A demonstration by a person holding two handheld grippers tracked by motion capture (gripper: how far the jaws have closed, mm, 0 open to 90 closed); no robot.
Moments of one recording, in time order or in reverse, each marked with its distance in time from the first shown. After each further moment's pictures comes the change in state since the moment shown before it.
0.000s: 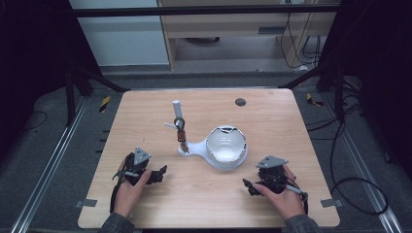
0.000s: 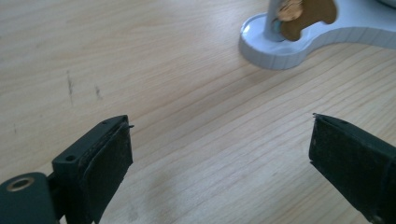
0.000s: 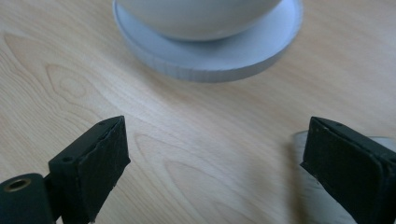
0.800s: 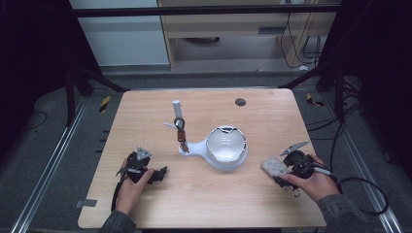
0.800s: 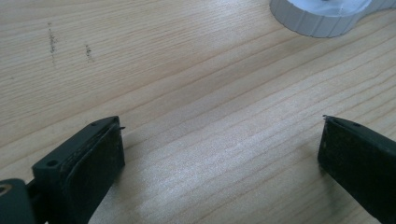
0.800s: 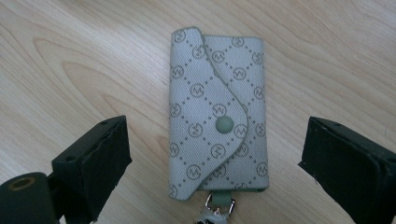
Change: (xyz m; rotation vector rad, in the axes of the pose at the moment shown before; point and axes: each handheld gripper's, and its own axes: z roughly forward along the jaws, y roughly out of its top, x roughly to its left) left arm 0.009 -0.006 0.023 0.086 0.000 -0.036; right arm -0.070 0.002 -0.031 0.336 -0.024 0.005
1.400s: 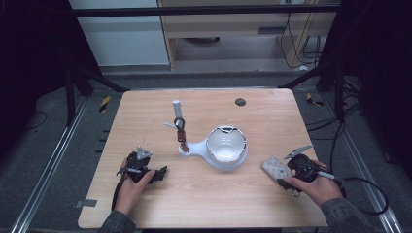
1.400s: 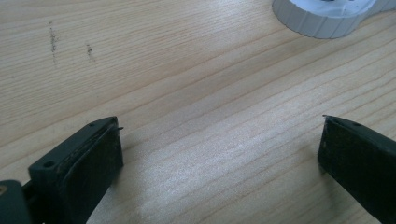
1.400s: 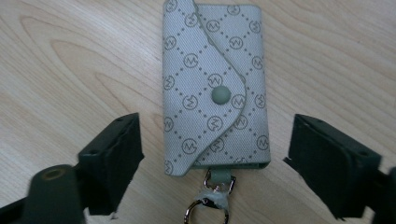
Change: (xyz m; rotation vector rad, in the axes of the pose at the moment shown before) left arm 0.000 0.000 0.001 0.000 0.002 -0.007; right arm -0.004 -0.014 0.002 0.023 0.007 0.040
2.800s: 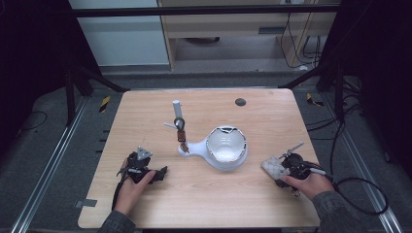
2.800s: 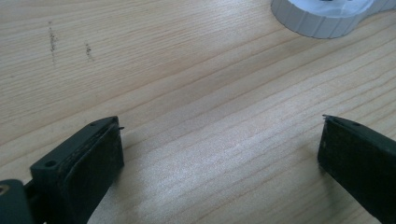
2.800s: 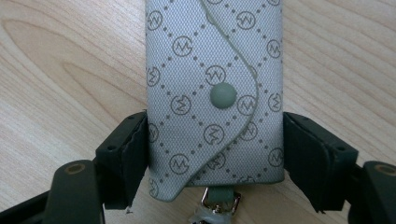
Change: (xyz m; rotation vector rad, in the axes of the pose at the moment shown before) left arm -0.002 0.000 0.000 0.000 0.003 0.002; right arm -0.005 0.008 0.027 0.115 0.024 0.012
